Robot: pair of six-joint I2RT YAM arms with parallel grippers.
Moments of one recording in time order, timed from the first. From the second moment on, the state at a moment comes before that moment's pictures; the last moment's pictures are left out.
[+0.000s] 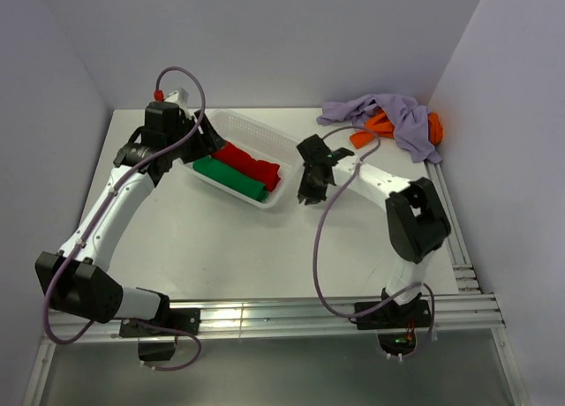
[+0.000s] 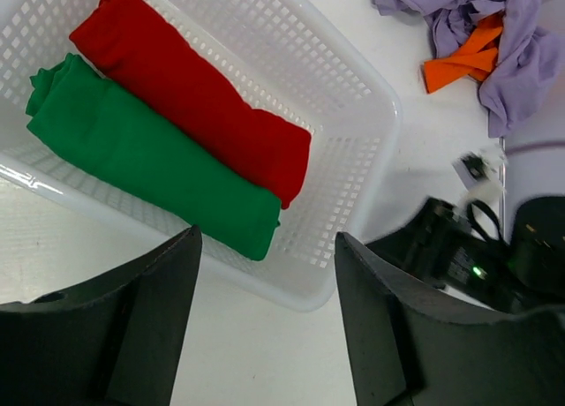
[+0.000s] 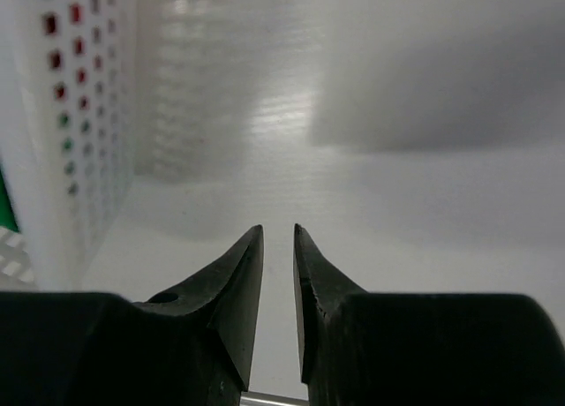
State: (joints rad) left arm -0.29 1.39 1.36 -0.54 0.12 -0.58; right arm 0.52 1.72 1.22 -0.67 0.01 0.80
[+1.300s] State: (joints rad) left arm -0.28 0.99 1.02 -0.51 0.11 -0.66; right arm 0.57 0.83 0.87 -0.57 0.08 0.71
